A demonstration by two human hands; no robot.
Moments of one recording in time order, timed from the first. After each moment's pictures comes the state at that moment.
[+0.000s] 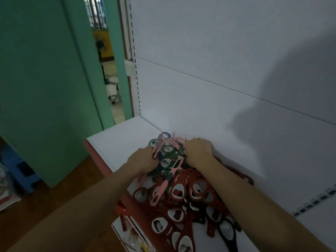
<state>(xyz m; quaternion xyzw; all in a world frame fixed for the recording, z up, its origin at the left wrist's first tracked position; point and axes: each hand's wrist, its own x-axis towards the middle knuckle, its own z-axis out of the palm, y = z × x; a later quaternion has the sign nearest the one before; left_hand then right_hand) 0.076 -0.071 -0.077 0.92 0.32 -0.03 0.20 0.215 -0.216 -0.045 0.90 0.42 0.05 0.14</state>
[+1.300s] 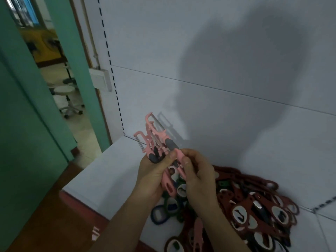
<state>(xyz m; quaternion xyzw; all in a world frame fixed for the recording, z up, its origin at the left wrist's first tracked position) 0.086 -0.043 -0.024 0.45 0.16 0.15 0.86 0.111 -0.156 -0.028 0.71 0.19 0.03 -0.67</state>
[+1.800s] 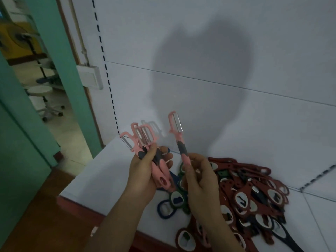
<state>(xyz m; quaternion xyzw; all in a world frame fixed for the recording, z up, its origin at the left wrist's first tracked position) 0.073 -0.007 -0.028 0.40 0.20 0.11 0.88 0.072 -0.149 -0.044 0.73 0.14 0.07 -0.66</state>
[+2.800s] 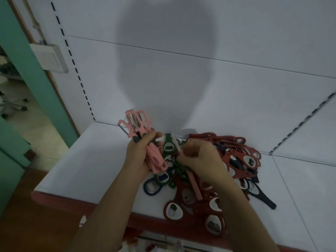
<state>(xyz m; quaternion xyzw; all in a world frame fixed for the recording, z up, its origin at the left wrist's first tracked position) 0.100 -0.021 -0.063 0.42 0.16 0.02 0.89 0.094 -0.205 -0.033 0.89 0.07 -0.08 -0.45</state>
